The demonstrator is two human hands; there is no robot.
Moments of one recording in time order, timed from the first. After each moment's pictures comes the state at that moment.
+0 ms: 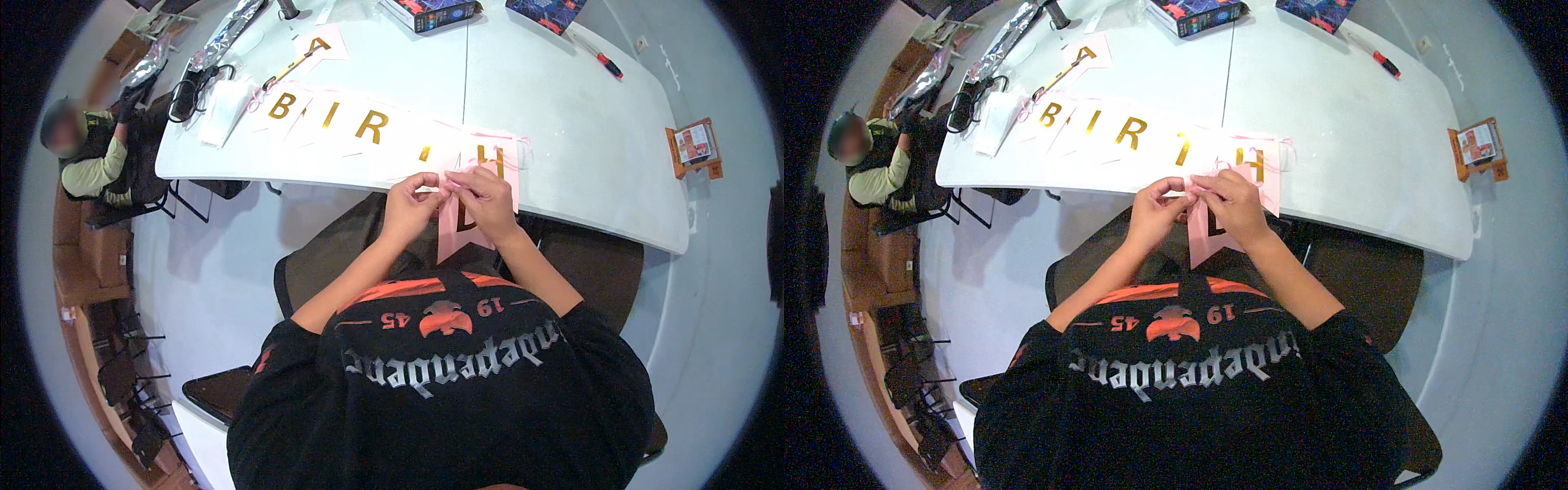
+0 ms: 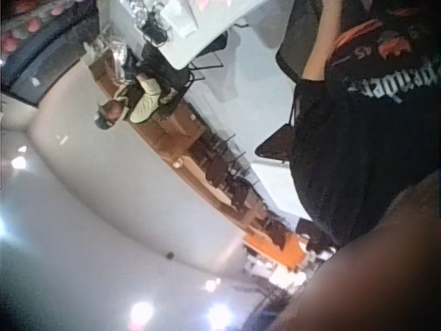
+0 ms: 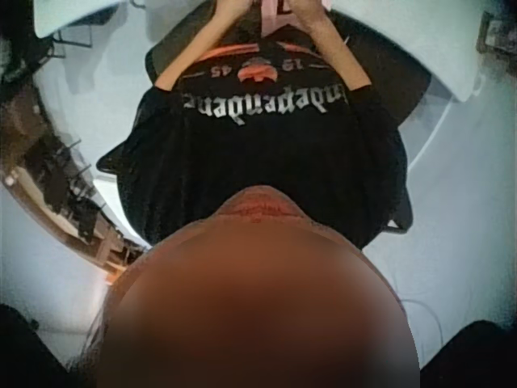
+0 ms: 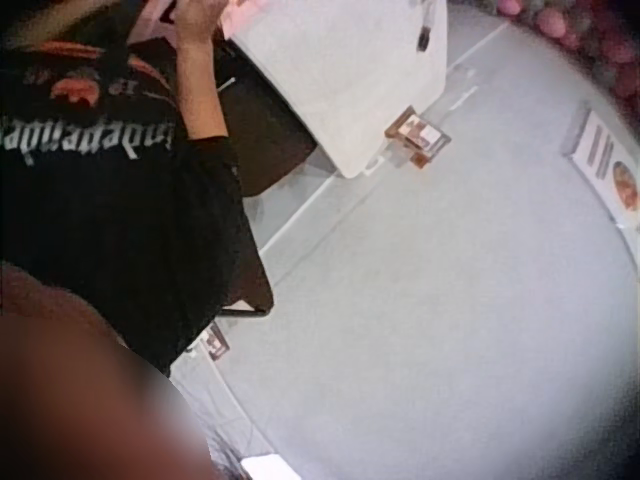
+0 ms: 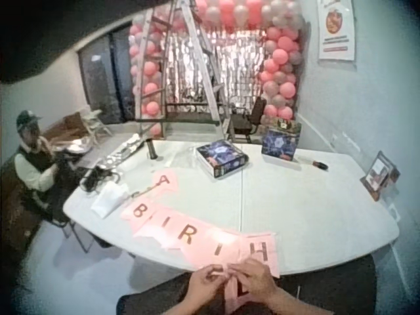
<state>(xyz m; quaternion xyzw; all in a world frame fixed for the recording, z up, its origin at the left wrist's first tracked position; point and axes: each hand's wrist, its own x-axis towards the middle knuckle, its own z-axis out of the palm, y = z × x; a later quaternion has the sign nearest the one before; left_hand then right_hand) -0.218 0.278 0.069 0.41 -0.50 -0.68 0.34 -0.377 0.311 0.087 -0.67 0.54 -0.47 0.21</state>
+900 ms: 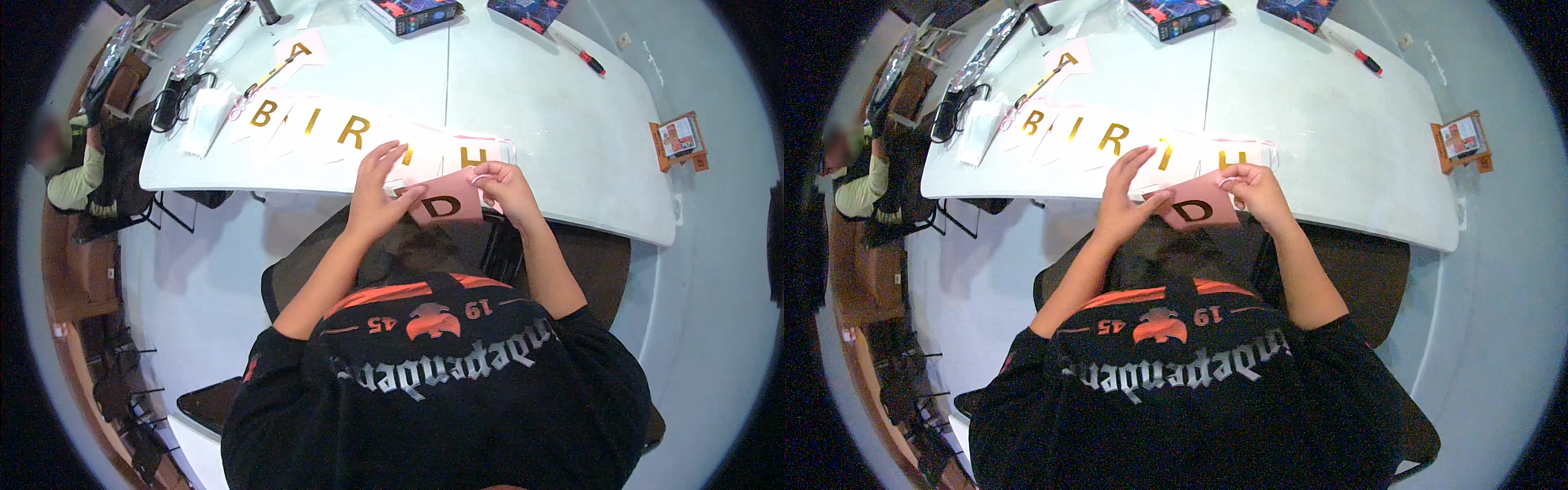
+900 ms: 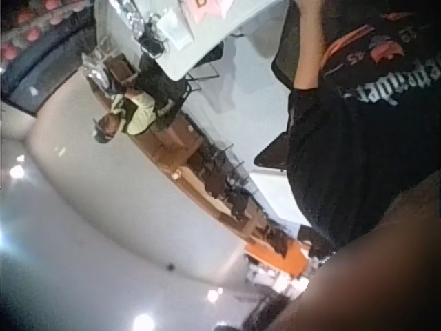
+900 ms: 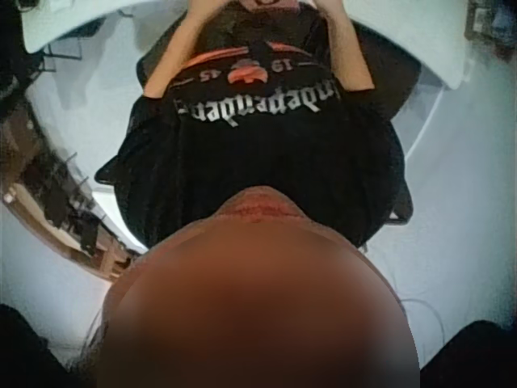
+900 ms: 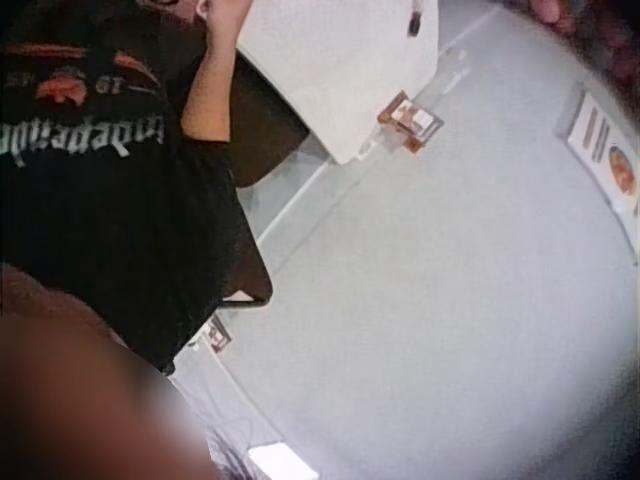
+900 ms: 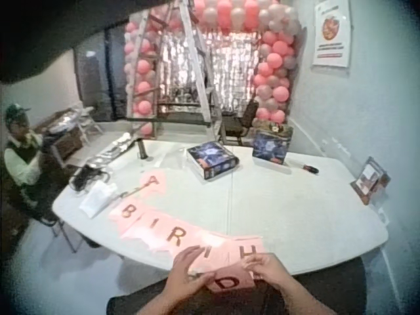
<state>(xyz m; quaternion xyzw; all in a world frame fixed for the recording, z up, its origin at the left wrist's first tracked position) -0.203 0.251 0.087 0.37 -0.75 -0.36 0.40 -0.432 0.308 0.101 -0.39 0.57 -0.45 0.57</state>
